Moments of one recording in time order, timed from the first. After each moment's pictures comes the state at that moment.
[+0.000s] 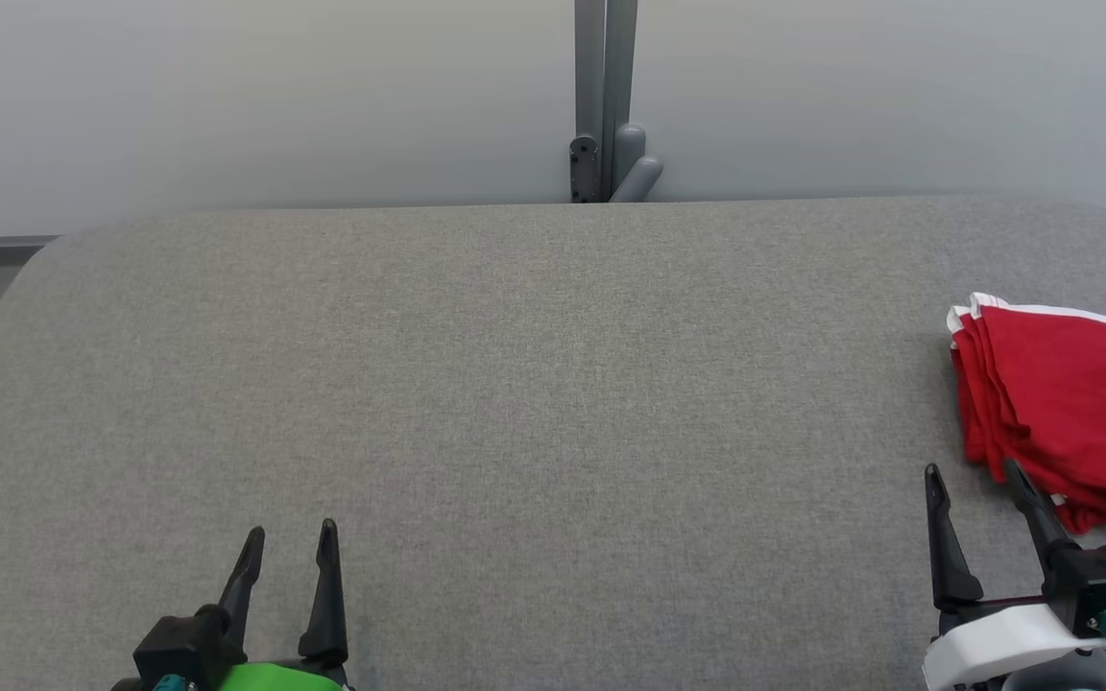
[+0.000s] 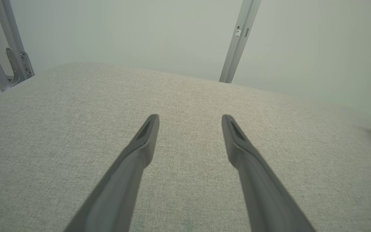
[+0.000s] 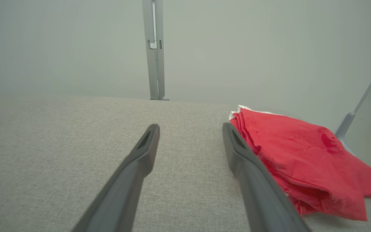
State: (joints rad) left arm 0.06 0.05 -0.08 0.24 -0.29 -0.09 -0.26; right arm 0.08 -0.05 -0.12 0.11 0.00 0.13 -0.26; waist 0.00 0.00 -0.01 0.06
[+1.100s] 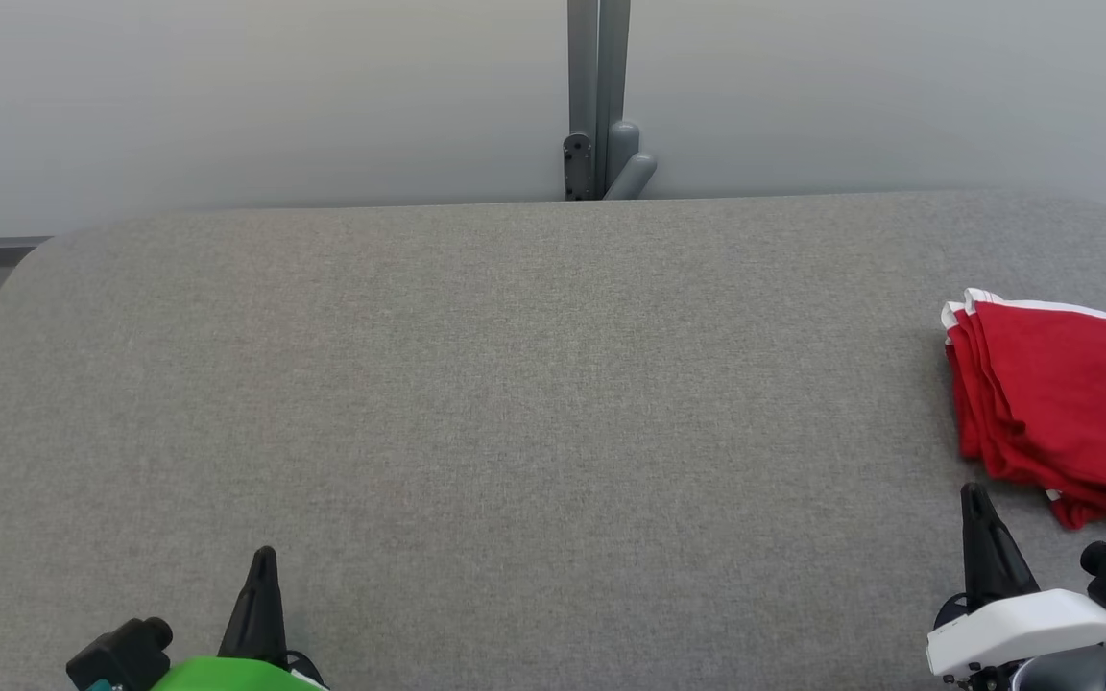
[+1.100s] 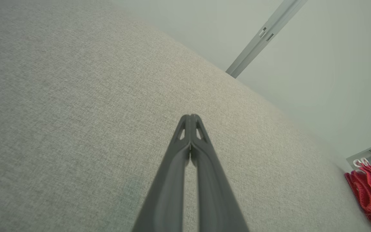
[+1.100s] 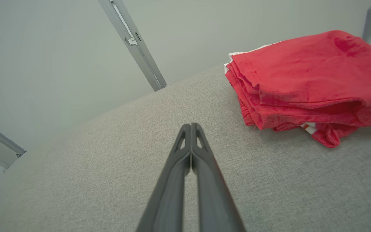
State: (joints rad) left arm 0.05 0.05 -0.04 0.30 -0.64 -0.10 -0.16; right arm 0.05 -0.04 -0.12 0.19 0.43 0.13 -0.16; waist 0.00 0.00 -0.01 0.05
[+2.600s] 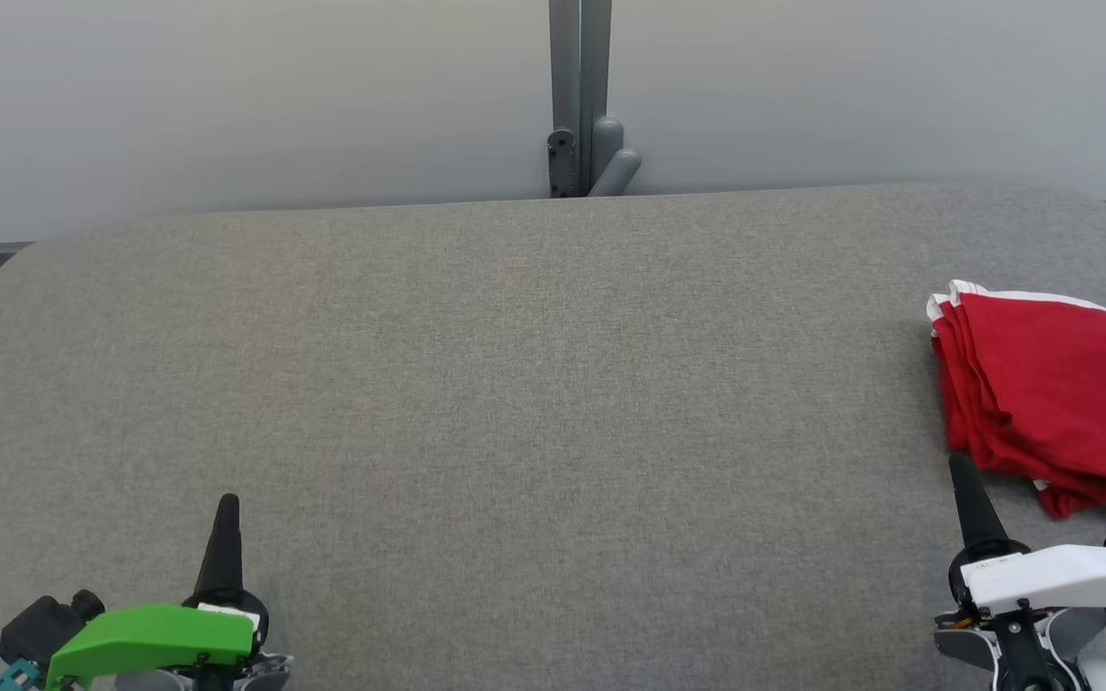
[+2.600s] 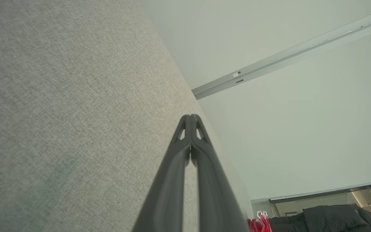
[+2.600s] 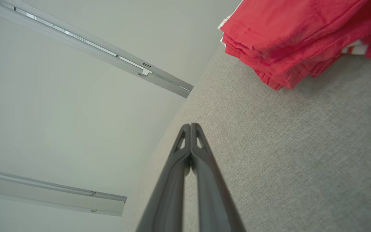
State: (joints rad) left arm -0.03 0.05 0.04 0.27 -1.17 -0.11 -0.01; right arm -0.03 -0.04 -0.12 0.22 1.07 0.13 -0.01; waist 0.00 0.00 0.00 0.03
